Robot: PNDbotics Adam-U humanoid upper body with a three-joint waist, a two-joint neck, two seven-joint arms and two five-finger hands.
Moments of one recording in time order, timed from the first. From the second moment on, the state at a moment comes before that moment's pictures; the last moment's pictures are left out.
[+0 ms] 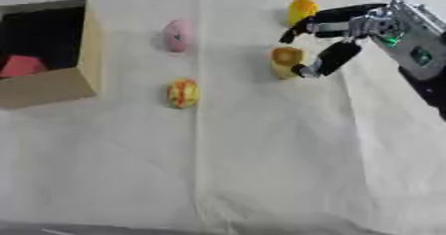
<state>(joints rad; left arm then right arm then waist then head) -1.02 0.64 -0.05 -0.89 -0.28 -0.03 0.16 -0.83 -0.82 0.47 -1.27 0.44 -0.19 0.67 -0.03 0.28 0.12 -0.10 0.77</state>
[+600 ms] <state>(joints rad) -1.03 0.63 -0.05 -0.89 -0.28 -0.04 0.16 -0.85 -0.78 0.44 -1.16 0.53 -0.21 0.65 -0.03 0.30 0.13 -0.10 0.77</state>
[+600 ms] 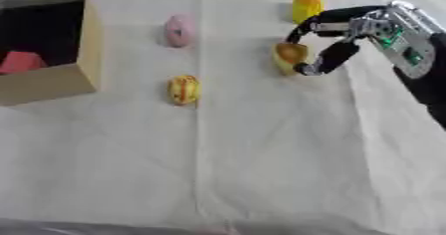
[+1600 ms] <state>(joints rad) -1.03 0.62 -0.05 -0.89 -0.27 -0.04 0.16 -0.86 -0.74 0.44 -1.12 0.64 -0.22 0.59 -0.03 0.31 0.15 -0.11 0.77</state>
